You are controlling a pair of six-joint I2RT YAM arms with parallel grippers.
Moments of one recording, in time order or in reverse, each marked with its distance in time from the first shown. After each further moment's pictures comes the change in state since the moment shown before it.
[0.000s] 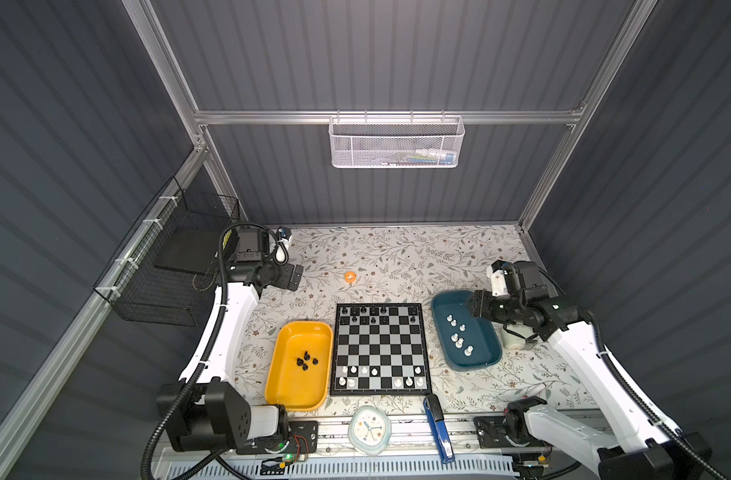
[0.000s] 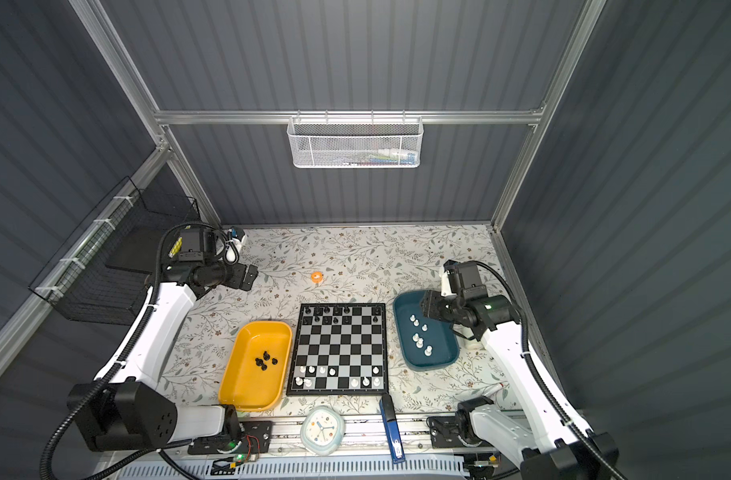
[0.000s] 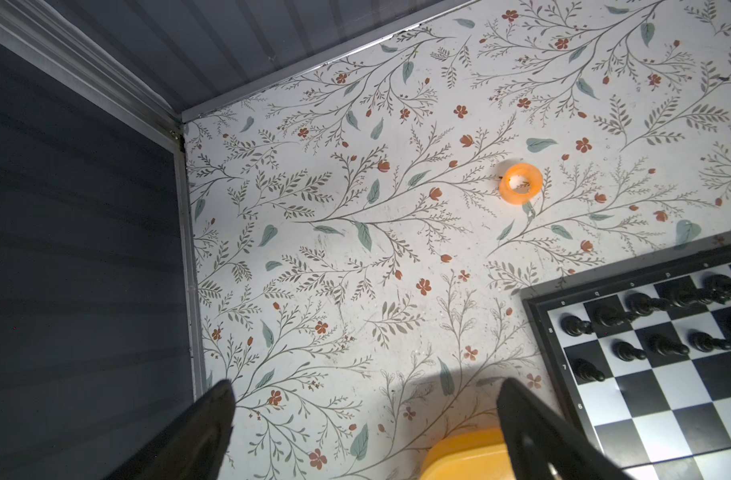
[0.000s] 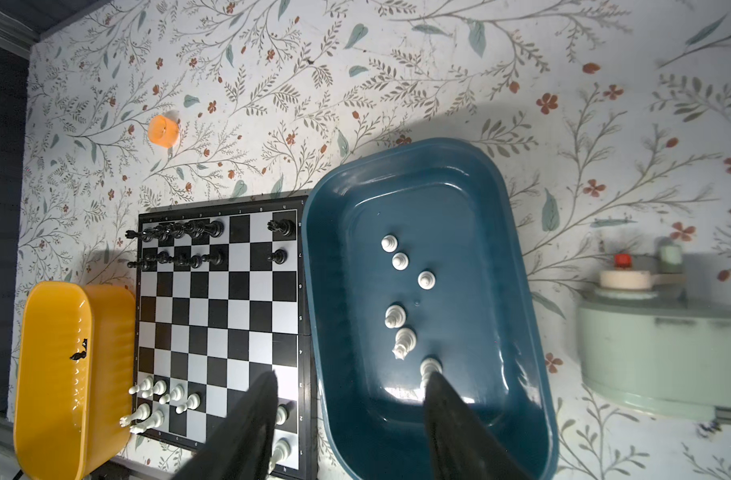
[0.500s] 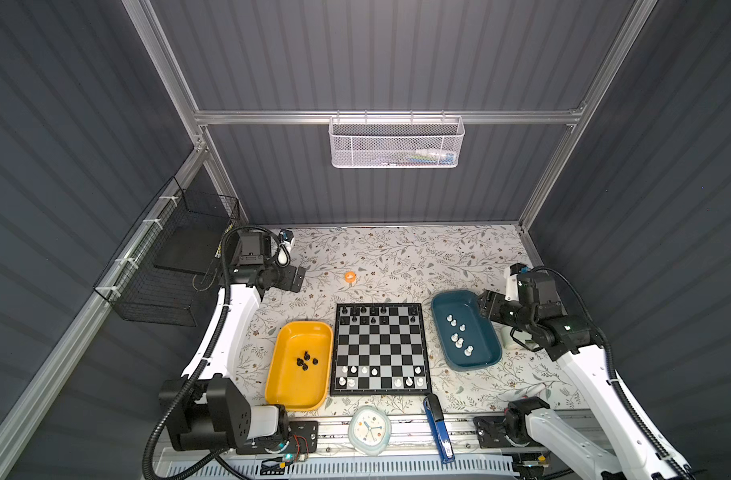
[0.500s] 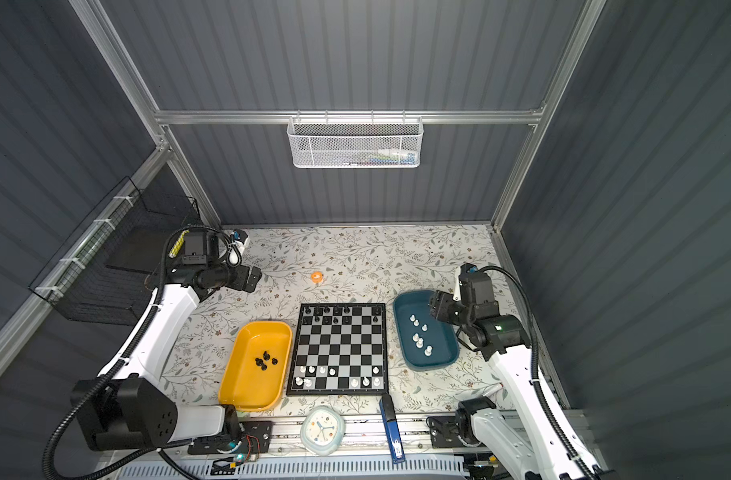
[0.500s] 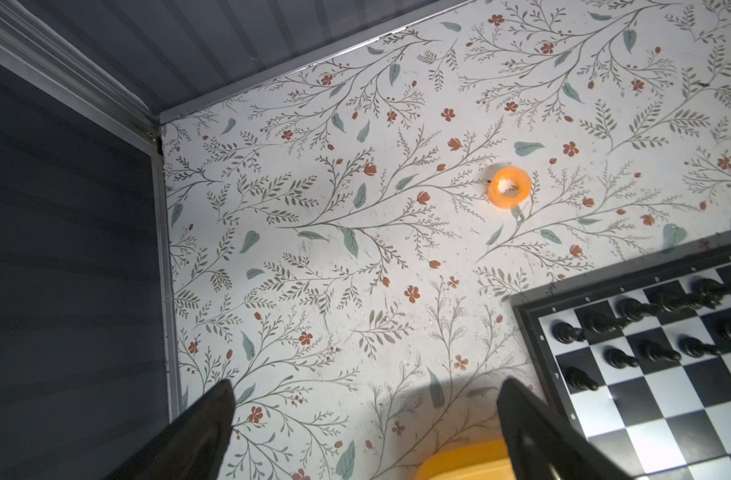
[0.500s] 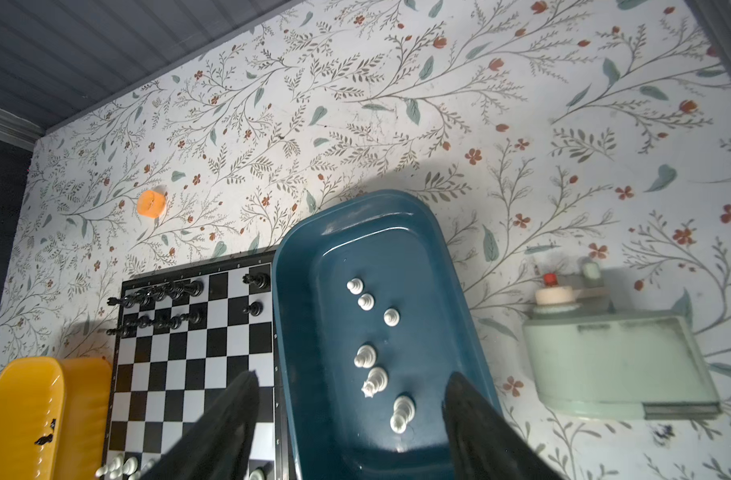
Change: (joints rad) left arm 0.003 -0.007 -0.057 0.056 0.017 -0.004; right arm -0.048 -0.174 -0.100 0.090 0.095 0.046
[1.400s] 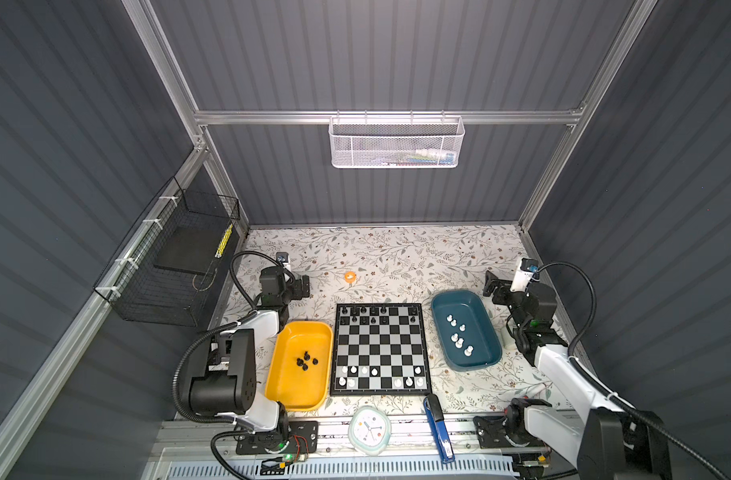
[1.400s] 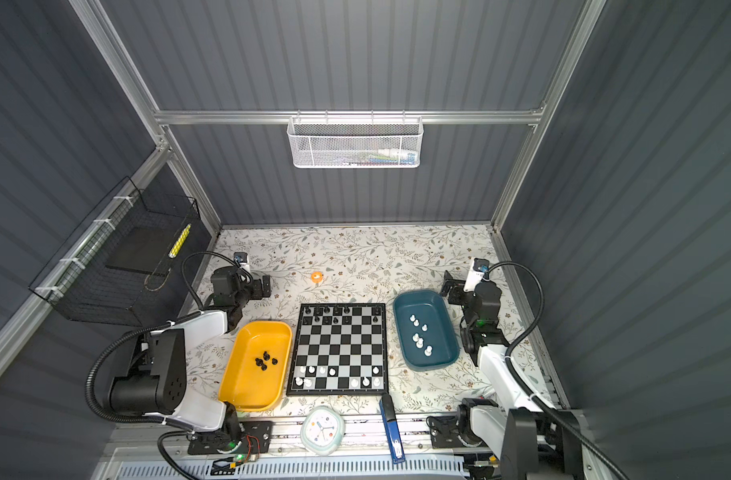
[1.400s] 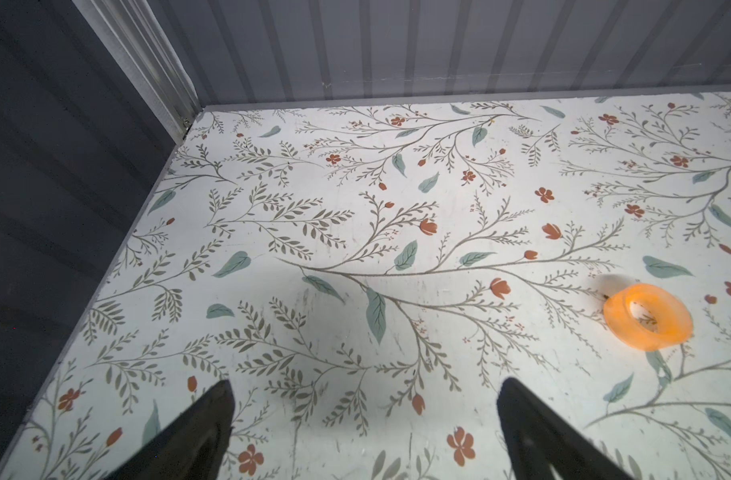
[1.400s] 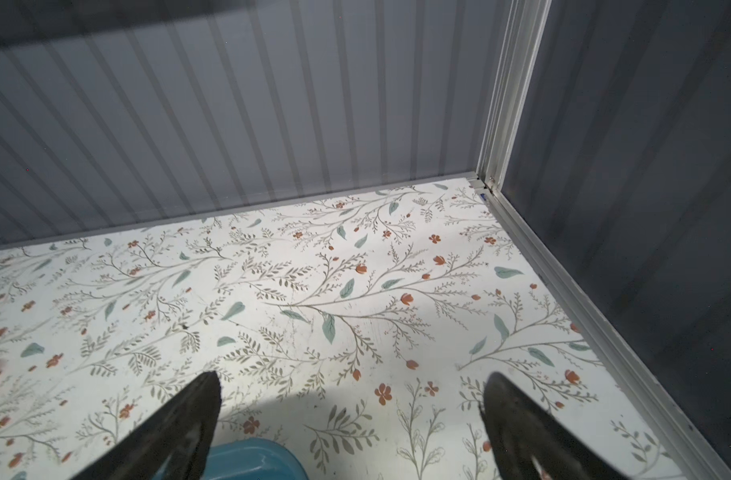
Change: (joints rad) left arm 0.000 0.180 -0.521 1.009 -0.106 -0.272; right arm -0.233 0.142 -0.409 1.095 0.055 -0.318
